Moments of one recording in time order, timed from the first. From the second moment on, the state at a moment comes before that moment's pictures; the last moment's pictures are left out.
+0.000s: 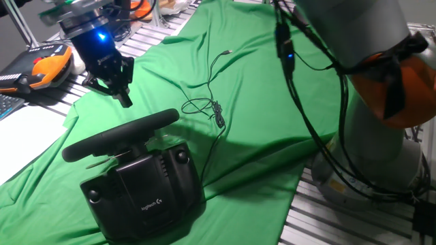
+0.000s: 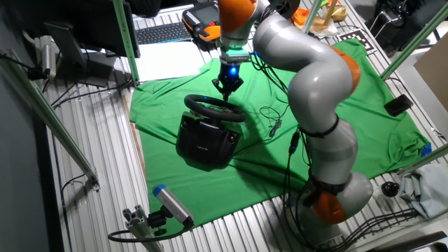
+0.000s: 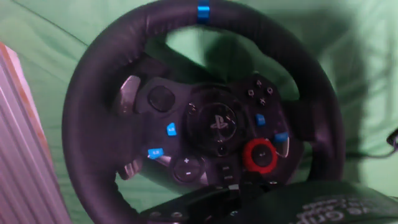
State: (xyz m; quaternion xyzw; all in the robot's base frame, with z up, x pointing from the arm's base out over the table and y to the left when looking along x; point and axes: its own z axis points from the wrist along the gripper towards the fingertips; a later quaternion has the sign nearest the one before) arm 0.513 0.216 0.261 -0.04 -0.97 -0.07 0.23
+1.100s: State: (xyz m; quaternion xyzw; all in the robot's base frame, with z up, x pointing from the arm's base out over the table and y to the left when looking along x) arm 0.508 0.220 0.258 -0.09 -0.96 -0.07 0.24
